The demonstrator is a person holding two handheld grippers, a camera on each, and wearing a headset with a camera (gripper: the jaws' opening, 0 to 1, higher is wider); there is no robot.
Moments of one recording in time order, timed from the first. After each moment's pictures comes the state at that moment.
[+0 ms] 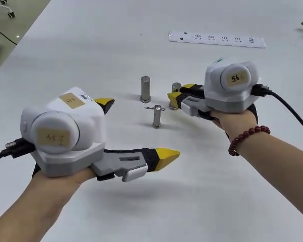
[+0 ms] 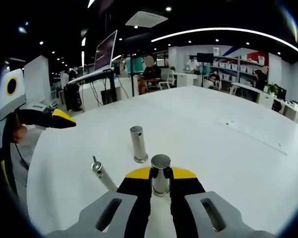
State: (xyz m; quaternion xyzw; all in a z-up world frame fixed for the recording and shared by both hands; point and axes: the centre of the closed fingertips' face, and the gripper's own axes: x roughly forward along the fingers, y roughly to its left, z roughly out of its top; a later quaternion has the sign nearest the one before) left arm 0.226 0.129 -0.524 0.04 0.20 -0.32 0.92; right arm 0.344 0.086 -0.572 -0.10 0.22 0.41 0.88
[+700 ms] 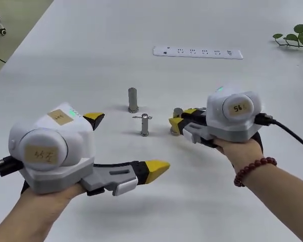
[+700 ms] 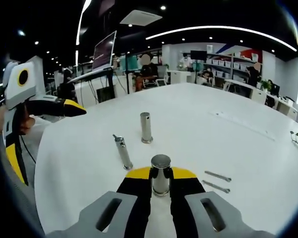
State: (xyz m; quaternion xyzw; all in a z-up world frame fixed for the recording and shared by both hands) left arm 0.211 0.125 -0.518 0.04 0.20 -0.33 0.92; right arm 0.293 0.055 -0.569 -0.10 0.23 0.38 0.89
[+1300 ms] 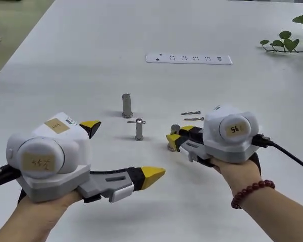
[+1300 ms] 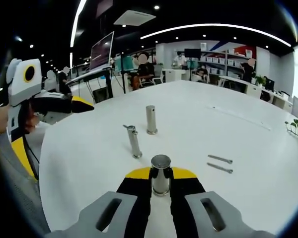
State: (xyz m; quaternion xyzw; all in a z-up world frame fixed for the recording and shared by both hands) left arm 0.206 0.124 -0.521 0.04 0.20 -0.34 0.92; right arm 0.271 0.047 -0.577 -0.09 0.24 0.36 0.90
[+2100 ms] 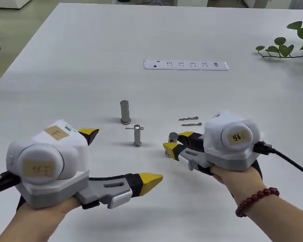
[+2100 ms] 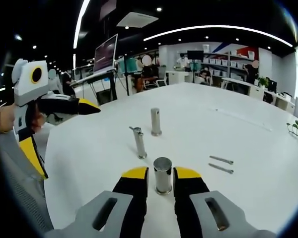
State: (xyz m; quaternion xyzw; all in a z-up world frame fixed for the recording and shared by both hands) left arm 0.204 0.123 -0.520 0.04 0.20 -0.33 0.92; right arm 0.260 0.046 -0.565 -0.08 0.23 0.38 0.89
